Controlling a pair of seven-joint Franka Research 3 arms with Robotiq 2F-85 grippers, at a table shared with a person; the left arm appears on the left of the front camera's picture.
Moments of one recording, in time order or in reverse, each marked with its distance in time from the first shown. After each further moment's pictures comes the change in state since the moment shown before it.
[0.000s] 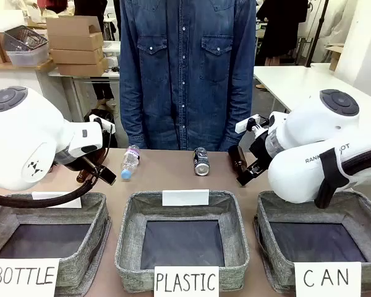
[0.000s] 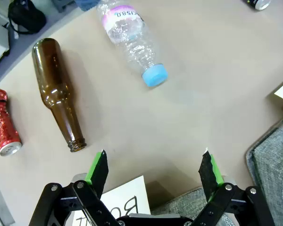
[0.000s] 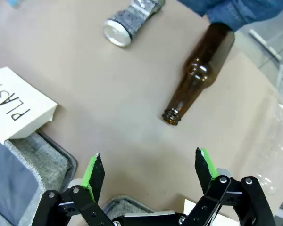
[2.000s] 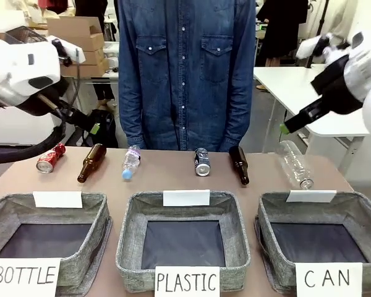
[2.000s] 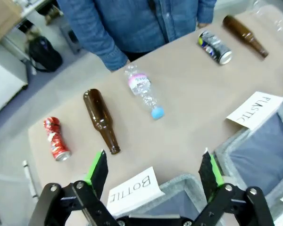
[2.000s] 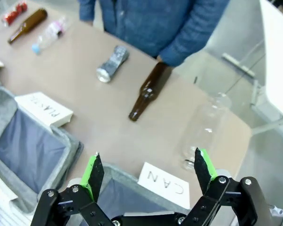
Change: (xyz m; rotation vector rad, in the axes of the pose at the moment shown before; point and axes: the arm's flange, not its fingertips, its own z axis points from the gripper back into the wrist) left arm 0.030 0.000 0.182 0.038 -0.221 -0.035; right arm 0.008 -0.032 0.192 -0.056 -0.152 -0.033
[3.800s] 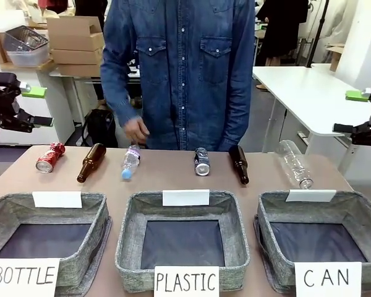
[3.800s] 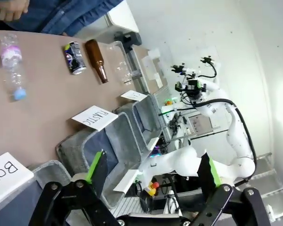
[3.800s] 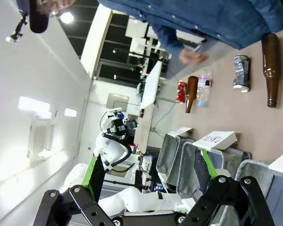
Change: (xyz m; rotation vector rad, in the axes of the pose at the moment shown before) left arm -0.091 0.150 -0.018 -1.064 -0.182 0.753; right arm -0.139 -0.152 -0.013 1.031 -0.348 -1.083
